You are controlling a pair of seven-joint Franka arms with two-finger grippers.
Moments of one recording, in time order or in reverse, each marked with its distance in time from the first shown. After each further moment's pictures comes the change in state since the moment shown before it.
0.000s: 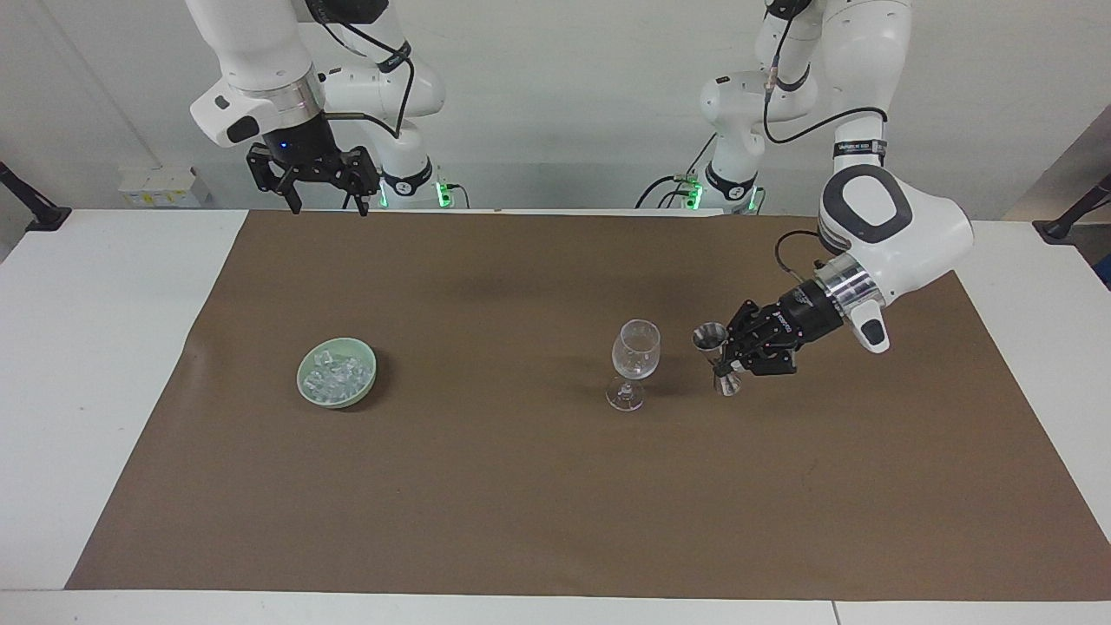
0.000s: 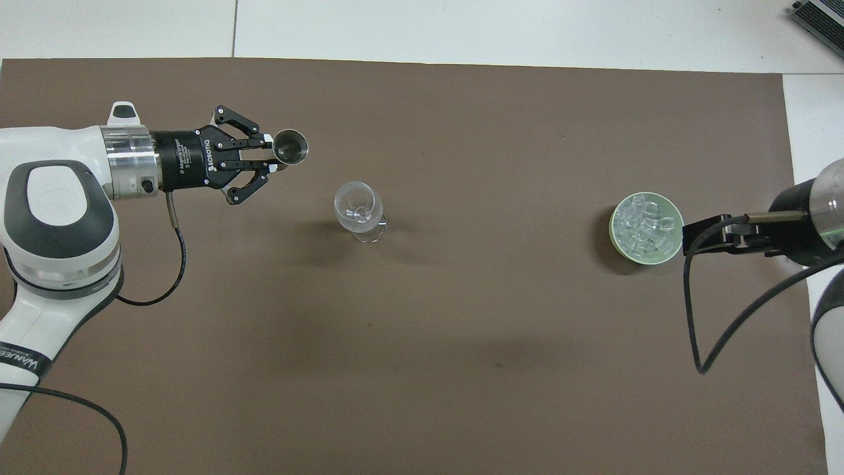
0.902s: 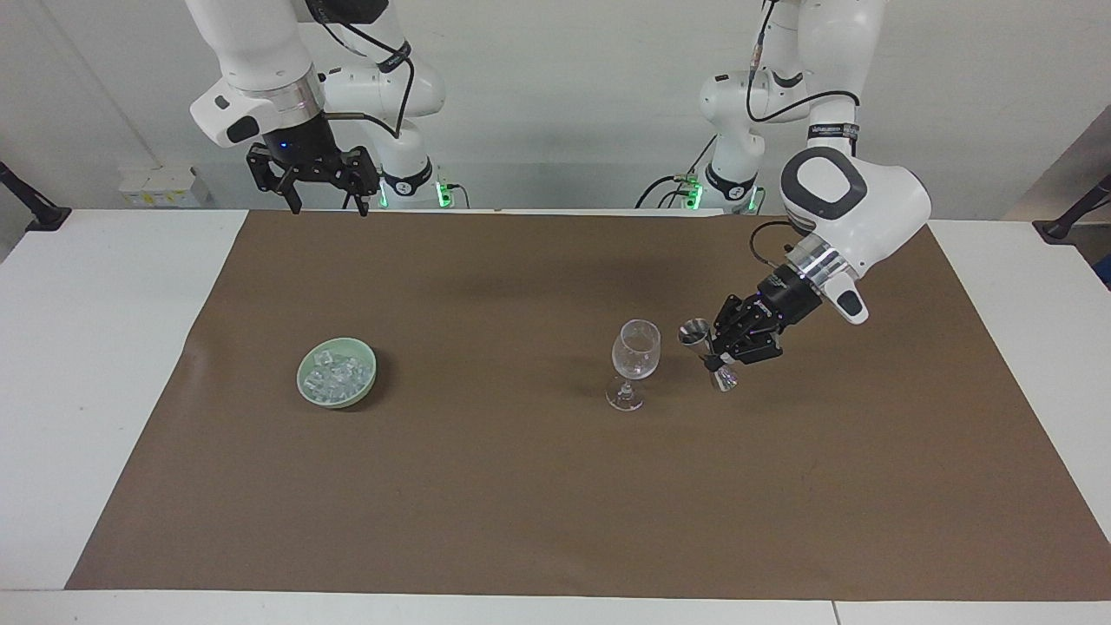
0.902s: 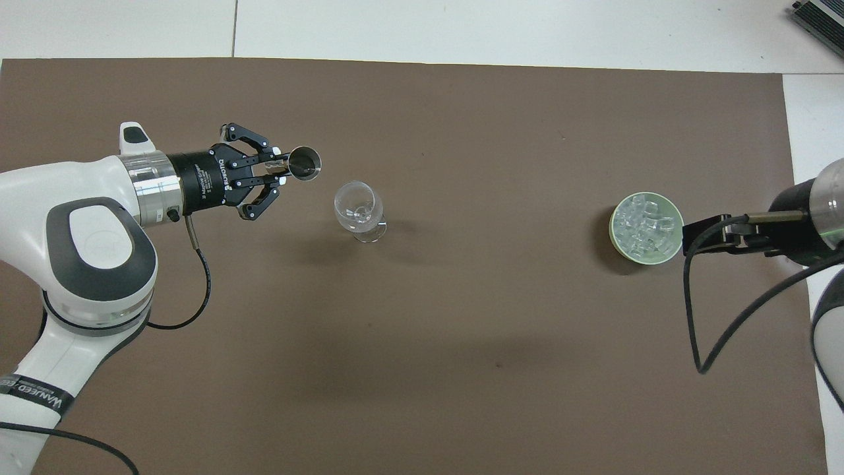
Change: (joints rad) left arm -0.088 -0.095 0.000 -0.130 0.000 0.226 0.057; right arm 0.000 0.000 0.000 0.000 0.000 0.000 0.000
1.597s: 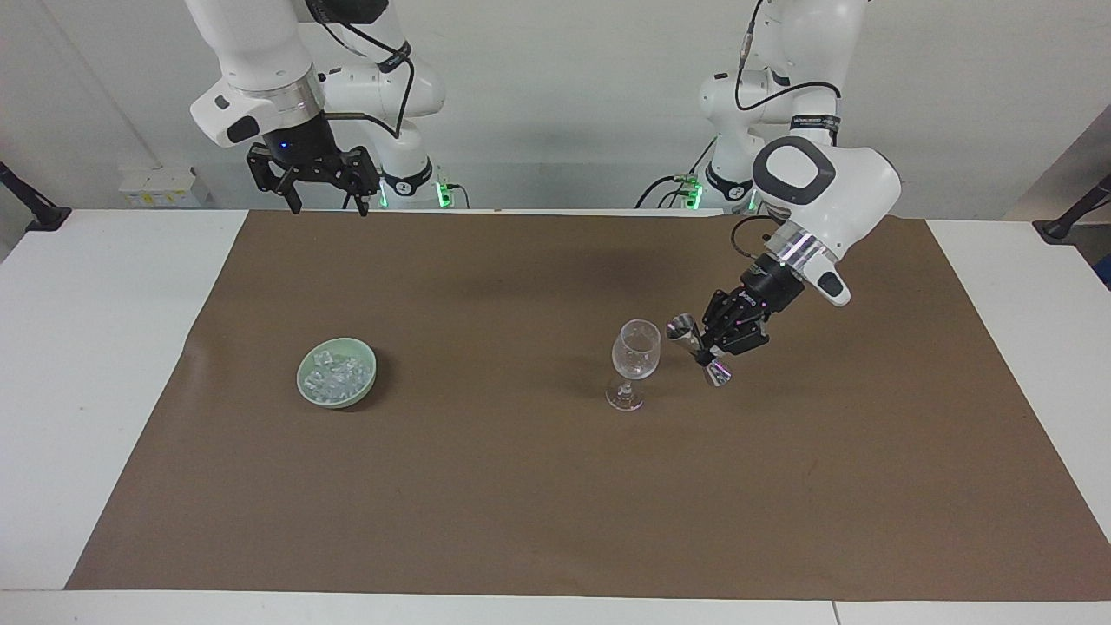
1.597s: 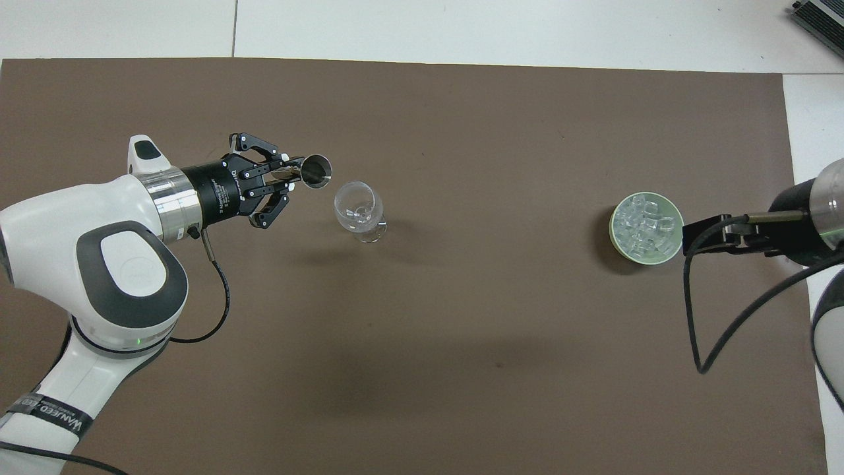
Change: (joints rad) left arm -0.068 -0.044 0.000 -0.064 0.000 0.157 0.037; right arm 0.000 0.000 0.000 0.000 0.000 0.000 0.000
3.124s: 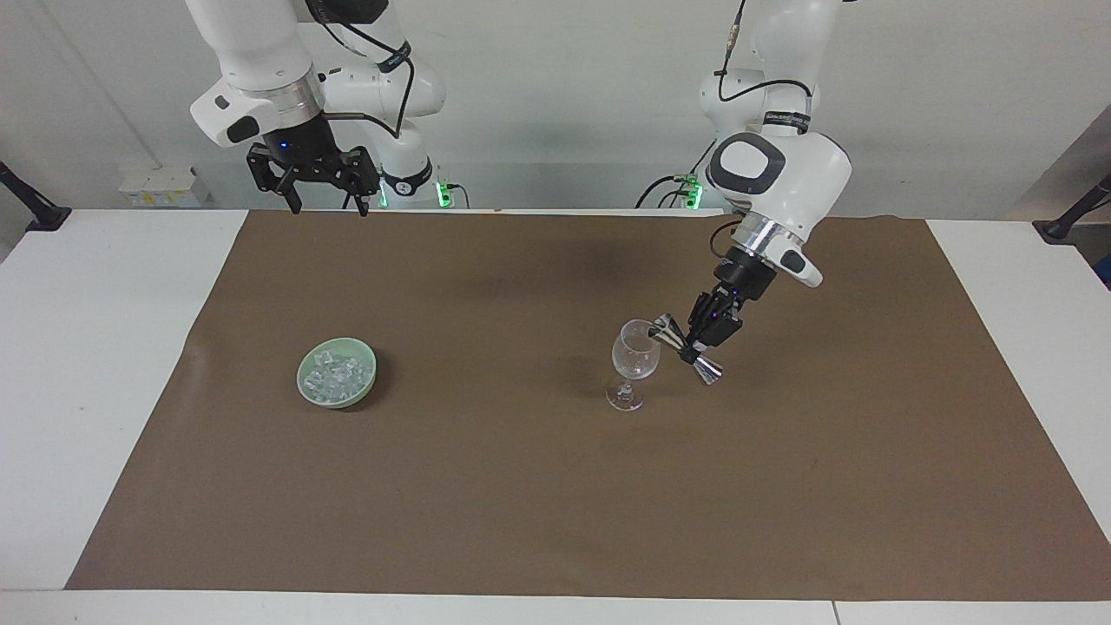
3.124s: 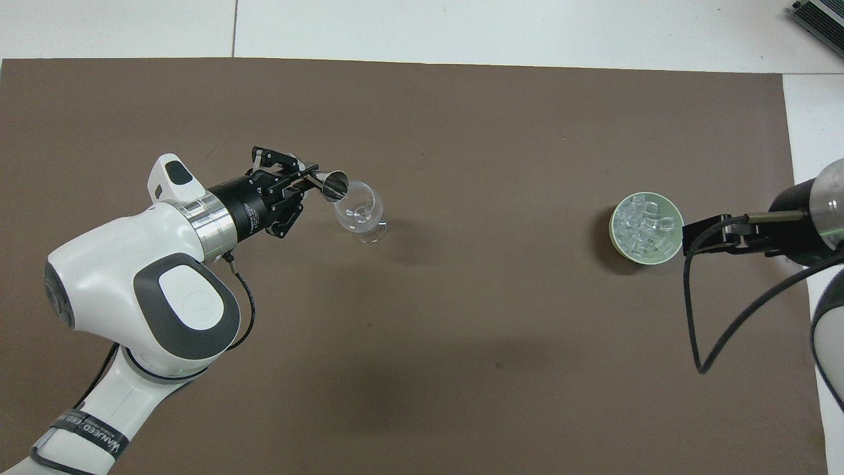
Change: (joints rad) left arm -0.112 -0.017 0.003 -0.063 0.000 0.231 0.154; right arm 0.000 0.000 0.000 0.000 0.000 0.000 0.000
